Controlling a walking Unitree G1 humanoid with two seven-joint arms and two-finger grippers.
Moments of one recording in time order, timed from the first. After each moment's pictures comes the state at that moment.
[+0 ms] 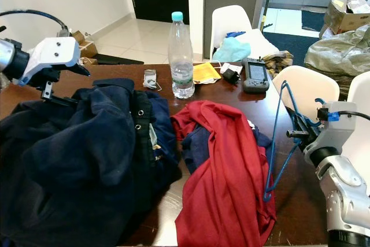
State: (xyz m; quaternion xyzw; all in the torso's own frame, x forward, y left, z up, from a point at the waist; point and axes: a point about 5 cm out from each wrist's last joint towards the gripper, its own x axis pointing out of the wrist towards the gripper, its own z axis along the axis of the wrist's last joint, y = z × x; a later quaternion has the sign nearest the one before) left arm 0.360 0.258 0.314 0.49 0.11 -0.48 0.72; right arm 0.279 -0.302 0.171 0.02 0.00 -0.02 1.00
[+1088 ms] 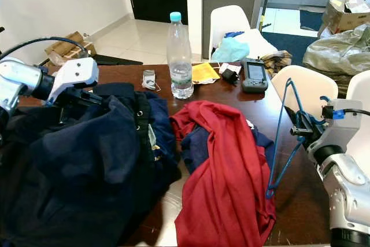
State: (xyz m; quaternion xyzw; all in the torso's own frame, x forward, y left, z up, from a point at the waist) left arm 0.369 0.225 0.275 0.36 0.04 -0.54 0.76; right arm 0.281 -0.305 0.176 0.02 -0.01 -0.03 1.00
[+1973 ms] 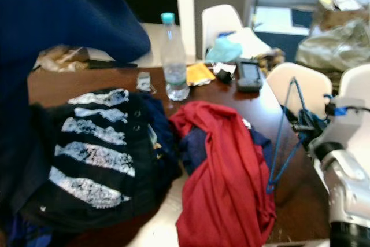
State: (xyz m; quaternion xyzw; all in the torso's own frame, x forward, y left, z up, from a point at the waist) left arm 0.212 0.377 0.558 0.09 -0.53 0.23 0.81; right arm 0.296 -0.299 0.184 0.02 -0.02 -0.01 1.00
